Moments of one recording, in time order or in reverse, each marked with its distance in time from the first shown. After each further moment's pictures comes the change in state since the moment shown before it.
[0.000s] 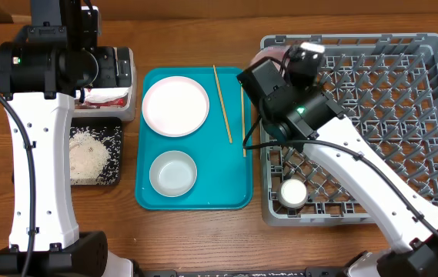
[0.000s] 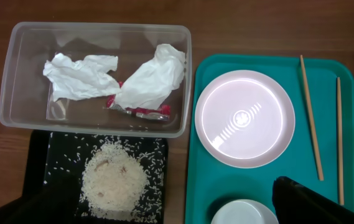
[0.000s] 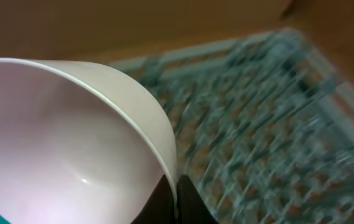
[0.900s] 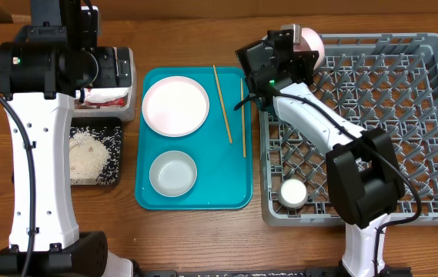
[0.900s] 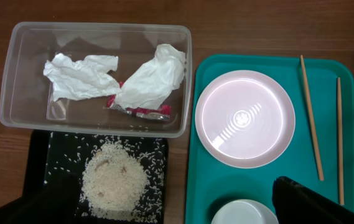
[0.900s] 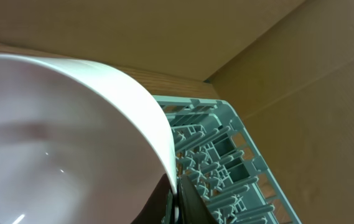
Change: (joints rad) left arm 0.000 0.000 0.000 0.000 0.000 0.000; right arm -0.157 0.440 -0.002 0.572 0.315 -0.621
